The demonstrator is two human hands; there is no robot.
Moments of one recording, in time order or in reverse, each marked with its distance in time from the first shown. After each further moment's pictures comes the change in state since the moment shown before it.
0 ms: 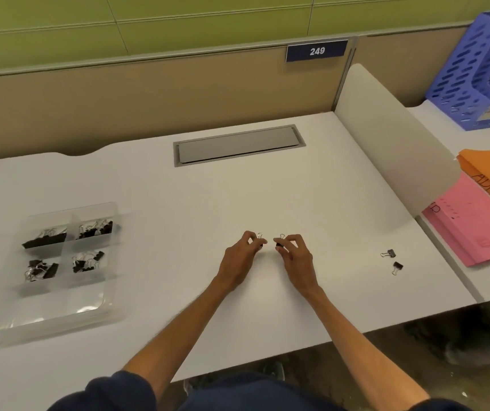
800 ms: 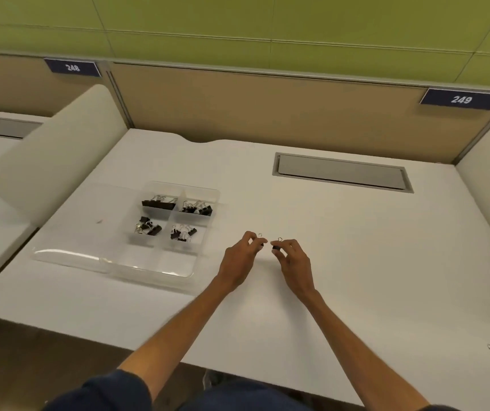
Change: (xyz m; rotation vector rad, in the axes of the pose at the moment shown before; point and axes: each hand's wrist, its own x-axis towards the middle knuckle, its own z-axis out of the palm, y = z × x) left_hand -0.088 -0.132 -0.087 0.120 0.339 -0.311; right_hand 0.031 -0.129 0.143 0.086 -0.256 -0.273
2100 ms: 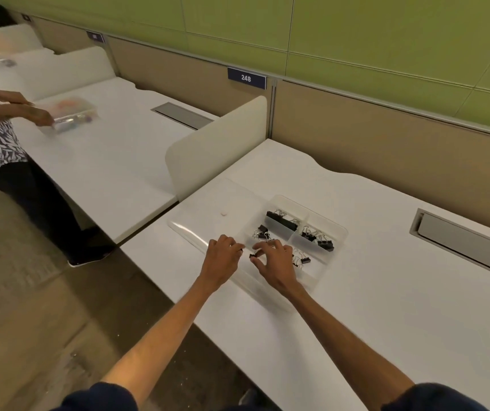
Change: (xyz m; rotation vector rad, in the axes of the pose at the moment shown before) left_hand -0.110 -0.243 -0.144 0.363 0.246 -0.438; right_hand 0.058 -0.212 0.237 -0.122 -0.487 -0.442
